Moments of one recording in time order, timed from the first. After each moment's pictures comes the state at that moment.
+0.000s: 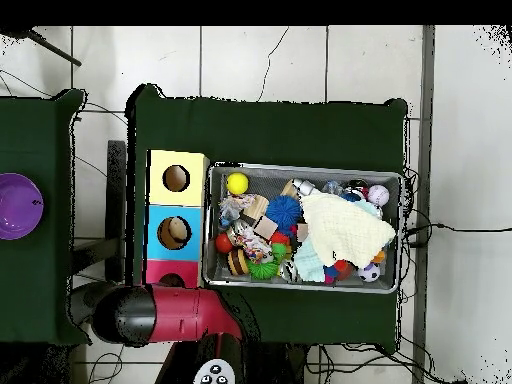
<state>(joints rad) 0.17 -0.81 -0.08 2.03 0.16 0.55 1.96</state>
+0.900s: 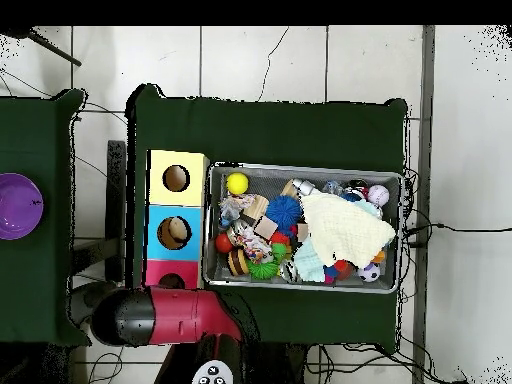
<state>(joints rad) 0.18 -0.81 -0.09 2.03 0.14 0.55 1.96</state>
